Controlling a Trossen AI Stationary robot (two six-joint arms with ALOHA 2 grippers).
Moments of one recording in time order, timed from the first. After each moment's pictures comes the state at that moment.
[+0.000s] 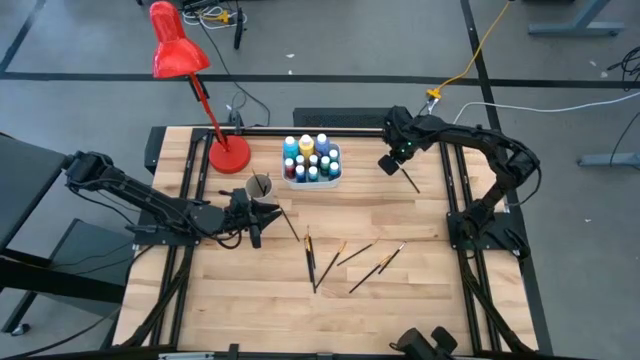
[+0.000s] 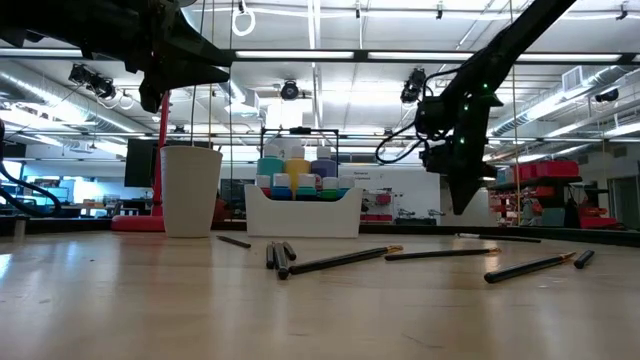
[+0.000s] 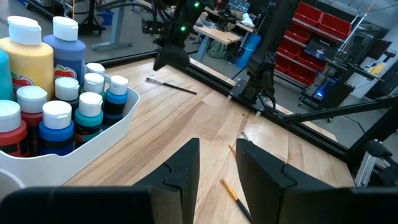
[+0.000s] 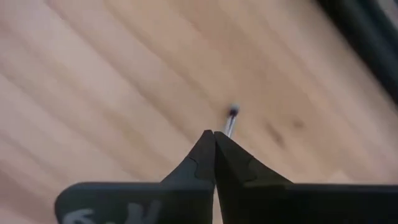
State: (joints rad) left arm -0.35 0.97 0.37 0.41 -0.69 -0.54; right arm -0.82 1.66 1.04 -0.70 0.07 -0.05
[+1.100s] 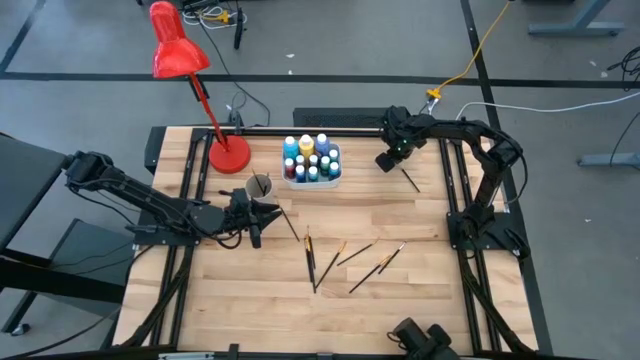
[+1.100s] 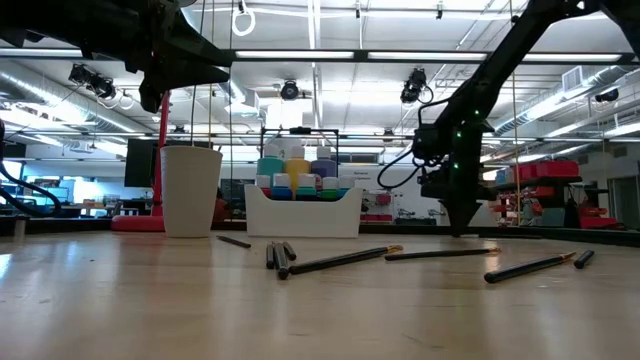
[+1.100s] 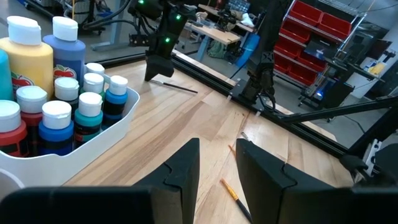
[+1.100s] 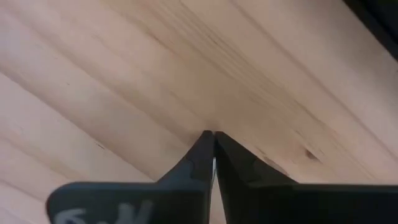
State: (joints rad) left arm -0.35 0.97 0.37 0.41 -0.69 -0.54; right arm -0.88 1.85 1.05 -0.62 0.02 -0.01
